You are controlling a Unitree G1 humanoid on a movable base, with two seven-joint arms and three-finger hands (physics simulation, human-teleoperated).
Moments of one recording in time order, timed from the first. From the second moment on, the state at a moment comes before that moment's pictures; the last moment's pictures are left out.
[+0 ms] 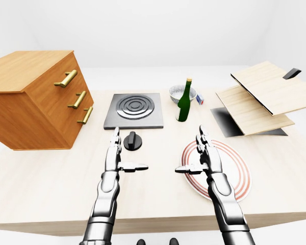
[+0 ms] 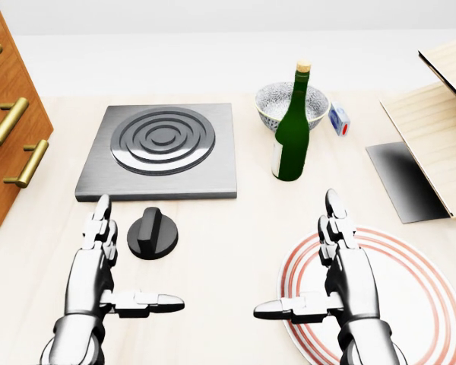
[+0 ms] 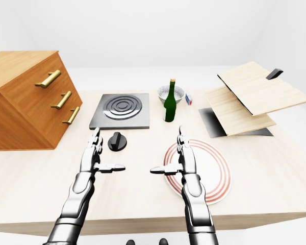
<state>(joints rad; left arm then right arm) -0.12 0.02 0.03 0.24 0.05 -0.09 0.01 0.00 -0.01 -0.02 0.00 0.01 0.01 0.04</state>
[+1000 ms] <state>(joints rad) -0.34 -0.01 0.00 0.67 0.13 -0.09 0.11 0.00 -0.01 -0.02 -0.01 0.01 0.02 0.04</state>
